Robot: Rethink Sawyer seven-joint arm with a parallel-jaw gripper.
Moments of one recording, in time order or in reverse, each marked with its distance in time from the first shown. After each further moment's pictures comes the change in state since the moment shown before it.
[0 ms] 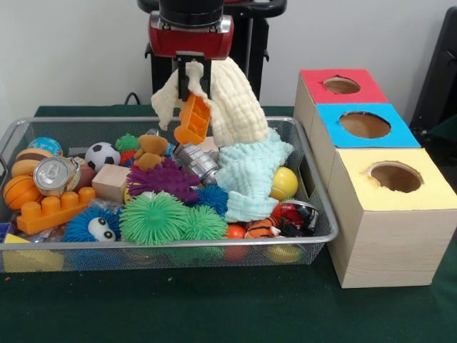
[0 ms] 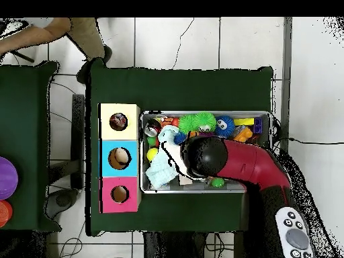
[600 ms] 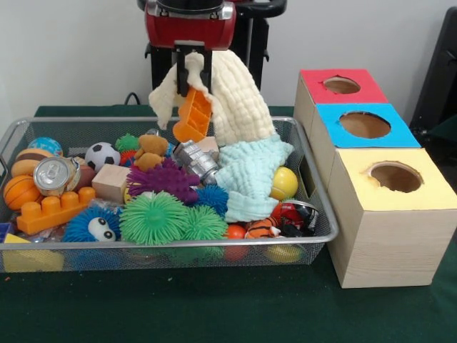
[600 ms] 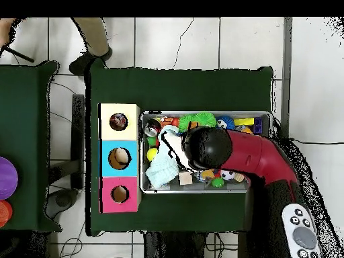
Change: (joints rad) arm -0.020 -0.013 0.039 -0.054 0.000 0.035 0.000
